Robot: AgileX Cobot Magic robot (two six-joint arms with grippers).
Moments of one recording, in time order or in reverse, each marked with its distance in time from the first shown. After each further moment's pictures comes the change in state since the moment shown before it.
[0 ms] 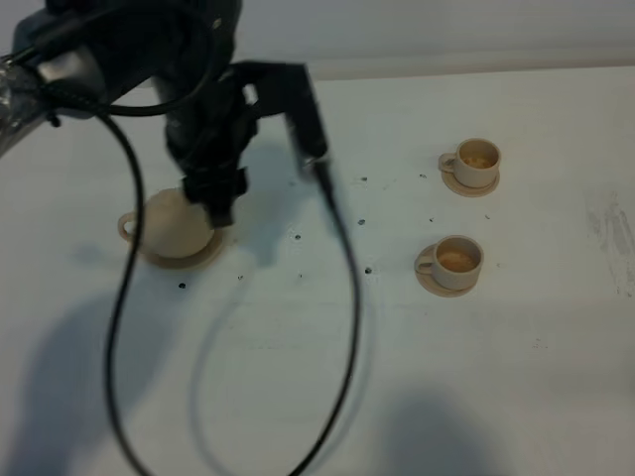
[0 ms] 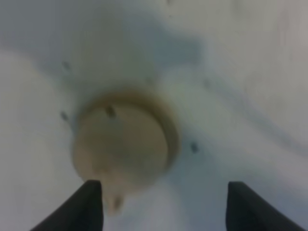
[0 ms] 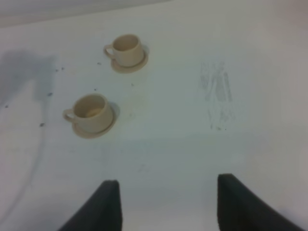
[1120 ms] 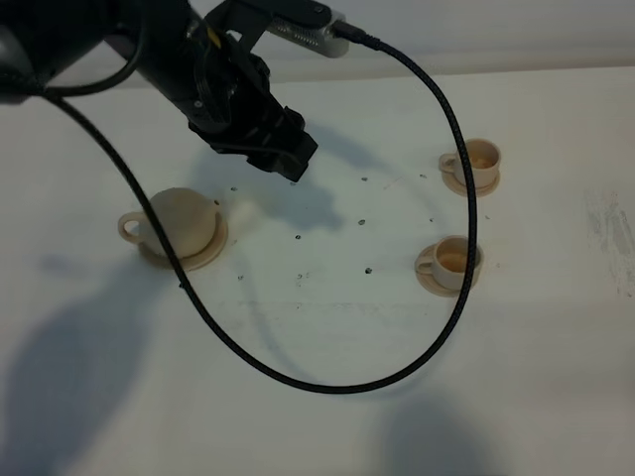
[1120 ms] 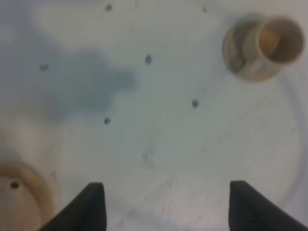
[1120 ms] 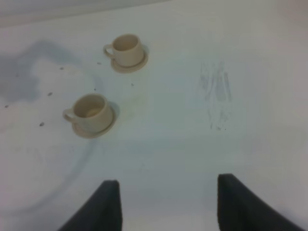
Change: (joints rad) left arm 0.054 -0.043 -0.059 -0.425 -0.138 -0.498; right arm 0.000 0.000 0.000 -0.002 0.000 0.000
